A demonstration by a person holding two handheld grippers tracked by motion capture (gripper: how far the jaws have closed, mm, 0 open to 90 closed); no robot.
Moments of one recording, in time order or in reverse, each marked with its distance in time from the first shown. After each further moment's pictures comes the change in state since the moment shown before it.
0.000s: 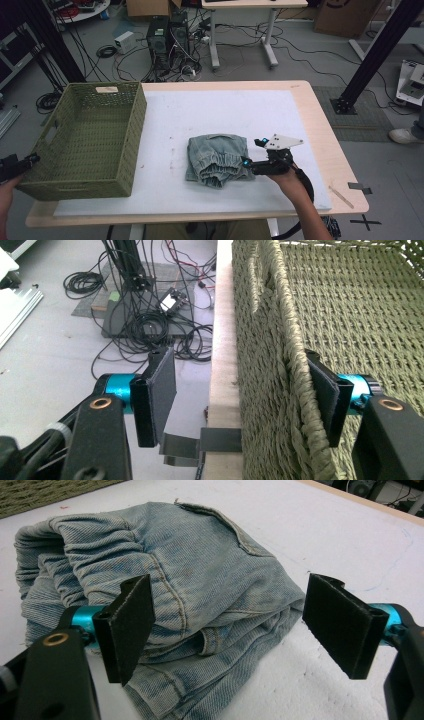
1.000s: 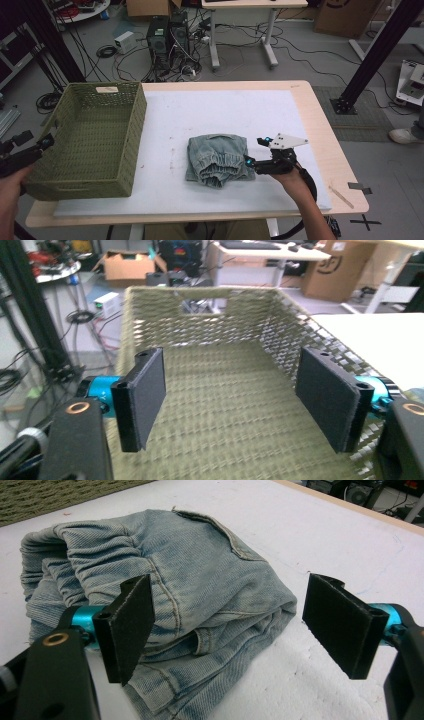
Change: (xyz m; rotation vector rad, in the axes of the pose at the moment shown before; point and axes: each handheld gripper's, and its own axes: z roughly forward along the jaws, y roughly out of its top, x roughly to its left) left arm -0.065 0.036 -0.033 -0.316 -0.300 0.077; right arm -0.005 -0.001 -0.008 -0.024 0.005 0.002
